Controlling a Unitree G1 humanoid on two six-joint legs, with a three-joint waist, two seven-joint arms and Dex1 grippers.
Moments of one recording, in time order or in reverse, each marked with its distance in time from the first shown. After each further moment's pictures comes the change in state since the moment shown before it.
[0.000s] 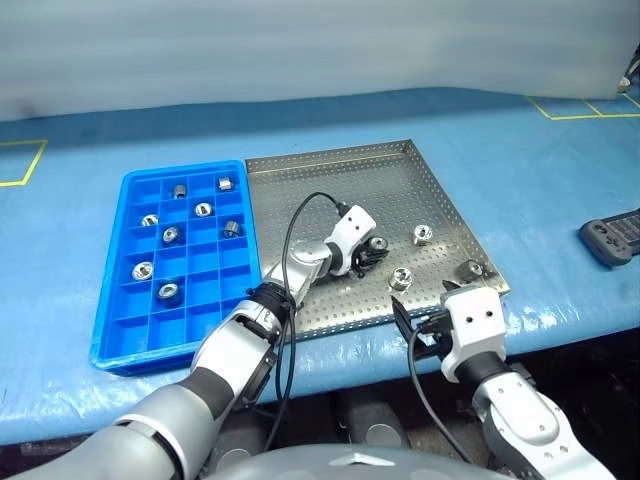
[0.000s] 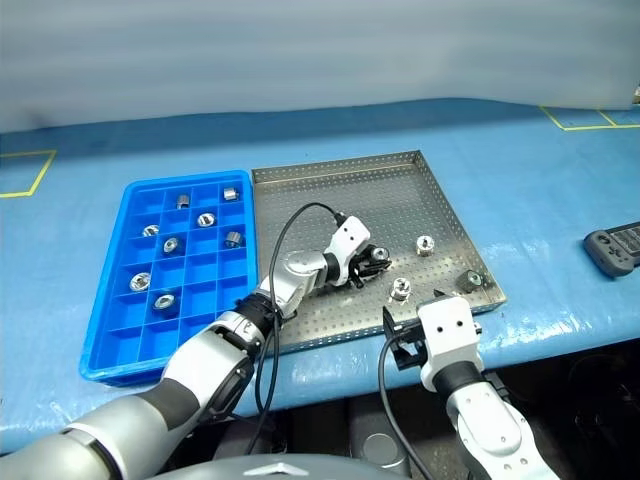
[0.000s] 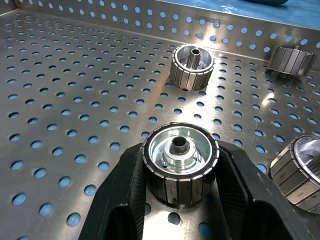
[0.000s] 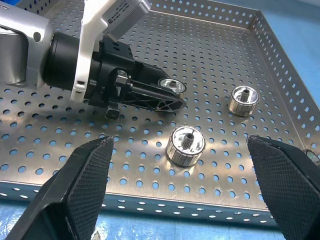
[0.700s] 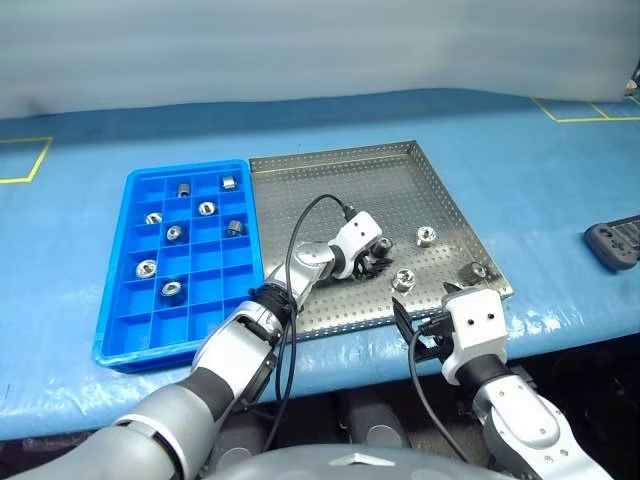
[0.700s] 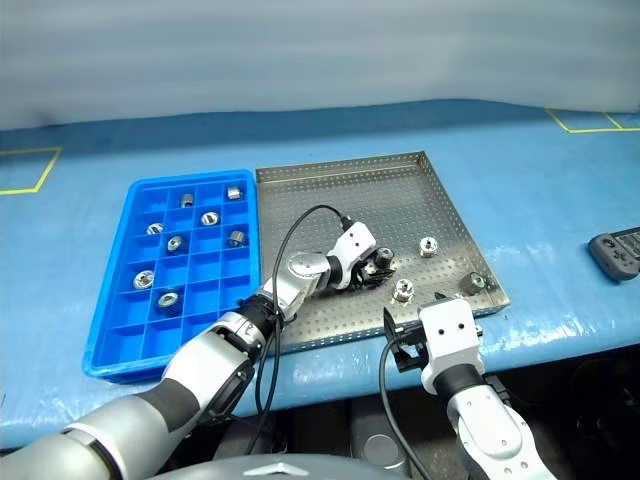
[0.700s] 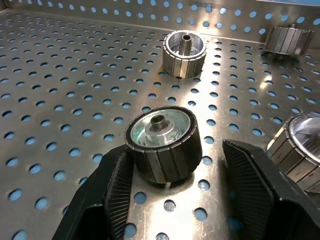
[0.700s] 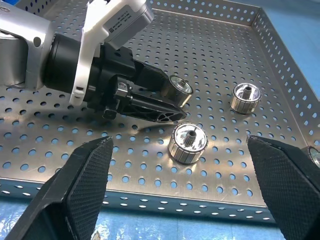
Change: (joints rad) left arm 0.002 0.001 -0.049 0.031 0.048 -0.029 -0.012; right arm 0.052 0.012 -0.004 0.000 -0.009 -0.033 -0.002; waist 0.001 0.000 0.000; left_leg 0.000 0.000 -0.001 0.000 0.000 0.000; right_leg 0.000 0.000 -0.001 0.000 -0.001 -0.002
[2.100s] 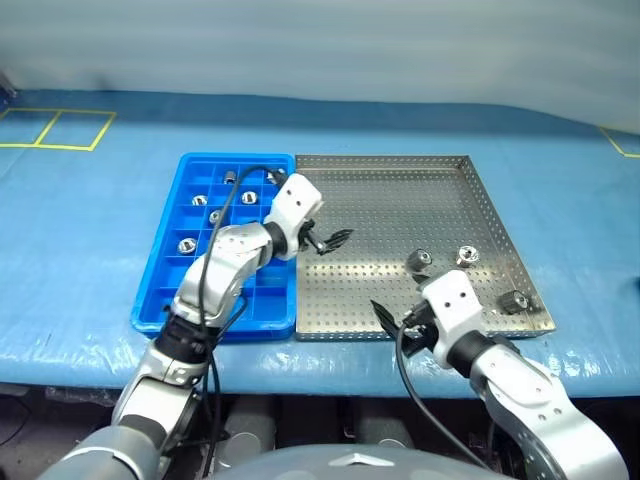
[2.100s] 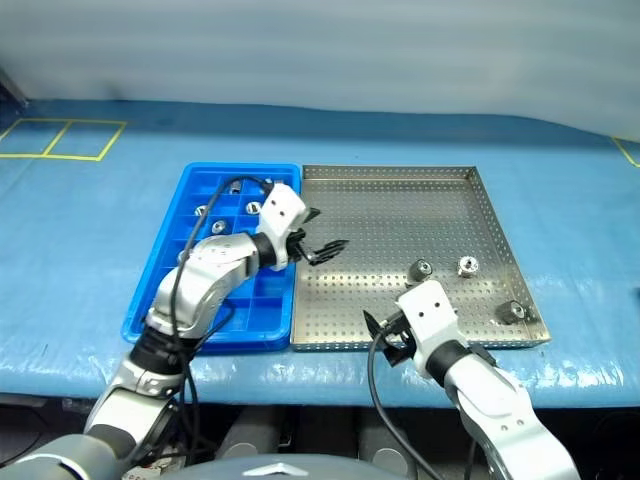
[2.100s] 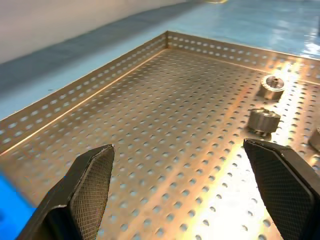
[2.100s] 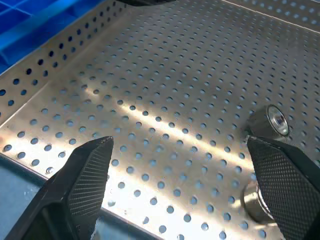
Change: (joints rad) left arm 0.267 0.319 0.021 -1.059 -0.140 0.631 0.051; right arm -0.124 -0.019 -0.059 0.004 0.007 0.179 0.233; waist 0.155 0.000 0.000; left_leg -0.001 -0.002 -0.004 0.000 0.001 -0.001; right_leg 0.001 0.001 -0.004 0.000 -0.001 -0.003
